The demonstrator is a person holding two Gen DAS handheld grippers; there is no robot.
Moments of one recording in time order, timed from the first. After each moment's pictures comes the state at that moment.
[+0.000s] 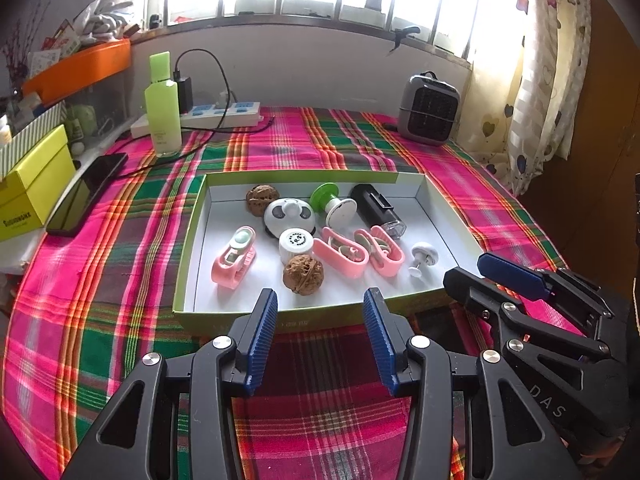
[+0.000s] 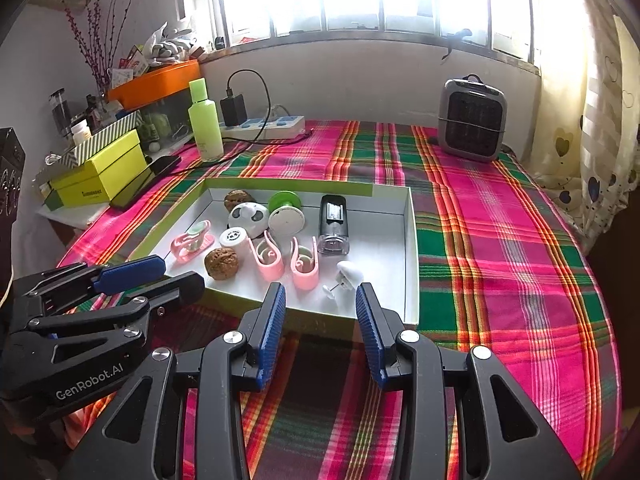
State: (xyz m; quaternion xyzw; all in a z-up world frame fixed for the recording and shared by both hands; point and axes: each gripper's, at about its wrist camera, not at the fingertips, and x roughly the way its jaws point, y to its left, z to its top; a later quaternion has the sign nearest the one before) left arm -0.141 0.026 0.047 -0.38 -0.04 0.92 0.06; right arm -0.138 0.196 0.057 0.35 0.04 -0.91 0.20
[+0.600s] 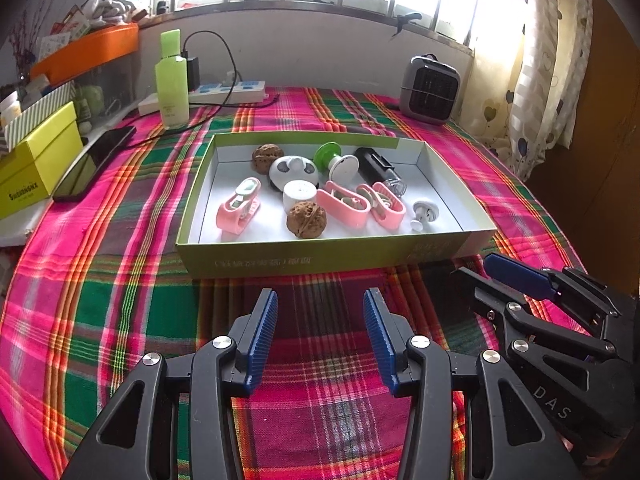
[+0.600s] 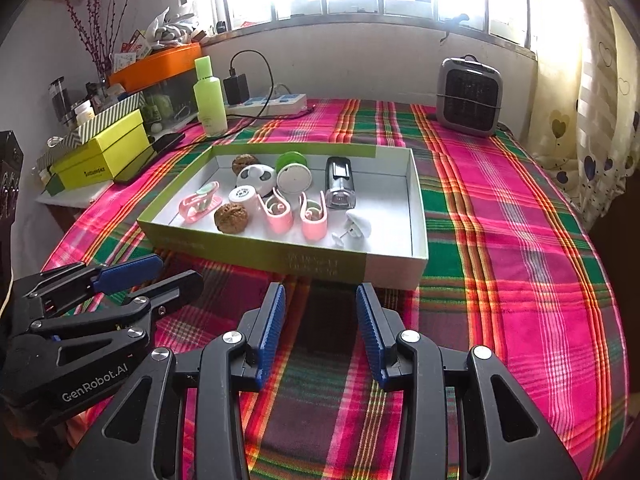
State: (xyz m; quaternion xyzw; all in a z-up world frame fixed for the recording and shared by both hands) left arm -0.115 0.027 0.027 -0.40 -0.04 0.91 0.05; right arm -0.113 0.196 0.038 0.38 0.04 -0.90 0.19
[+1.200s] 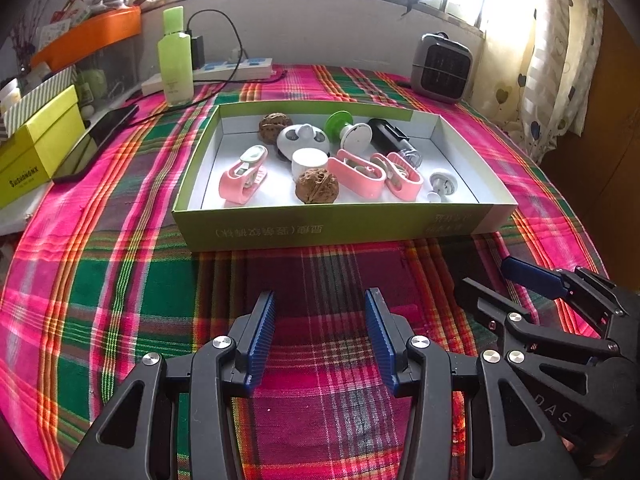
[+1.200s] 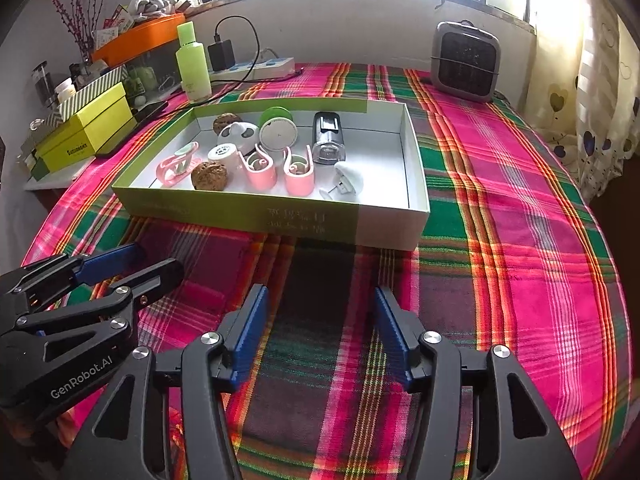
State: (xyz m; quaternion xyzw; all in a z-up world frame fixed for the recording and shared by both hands) left arm -0.119 0.028 0.011 -0.43 -0.03 0.90 0.04; right arm -0.118 0.199 0.019 0.43 0.05 -0.89 0.17
